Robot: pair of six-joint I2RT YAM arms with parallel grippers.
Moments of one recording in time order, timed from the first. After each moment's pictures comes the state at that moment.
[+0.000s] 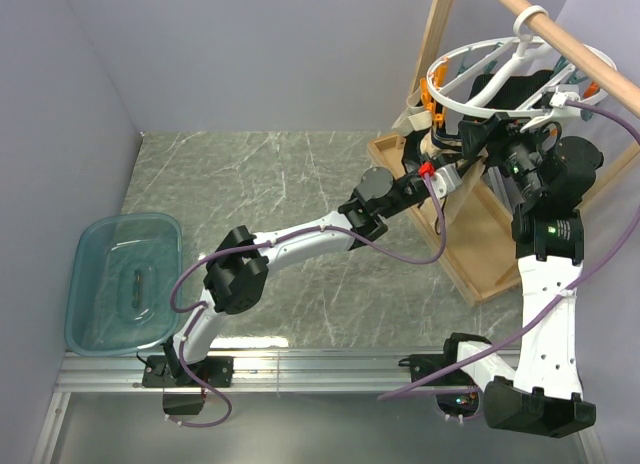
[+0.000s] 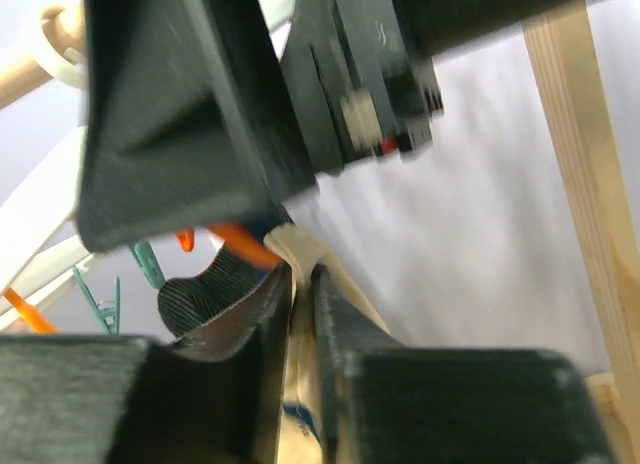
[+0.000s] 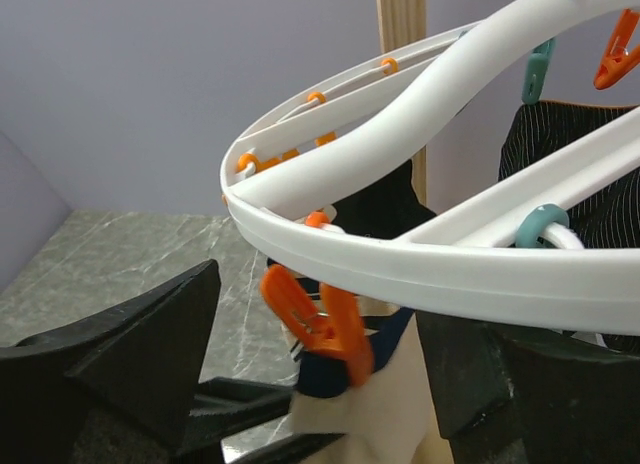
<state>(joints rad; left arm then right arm) -1.07 2.17 1.93 0.79 0.19 0.38 -0.17 1.01 1.34 -0.26 -0.38 0.22</state>
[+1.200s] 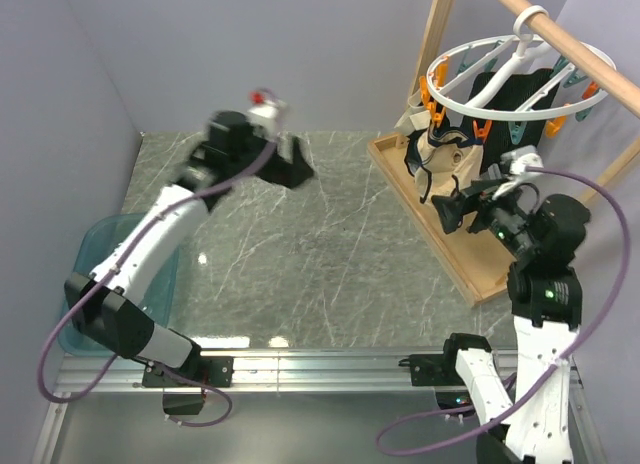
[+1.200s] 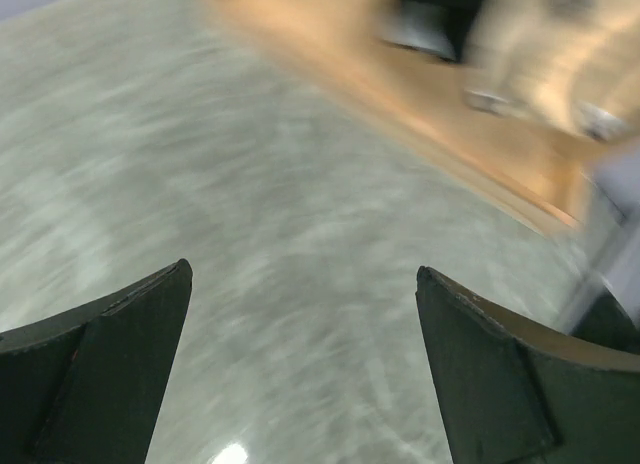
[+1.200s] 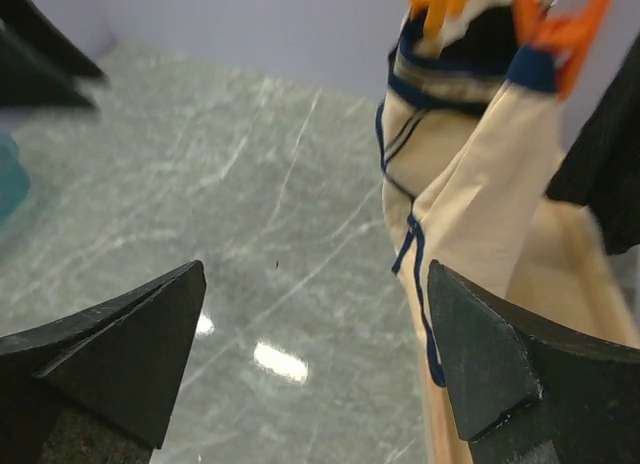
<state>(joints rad) -0.58 1.46 1.47 -0.38 0.33 -0.19 -0.15 0.71 1.18 -0.57 -0.58 0.02</state>
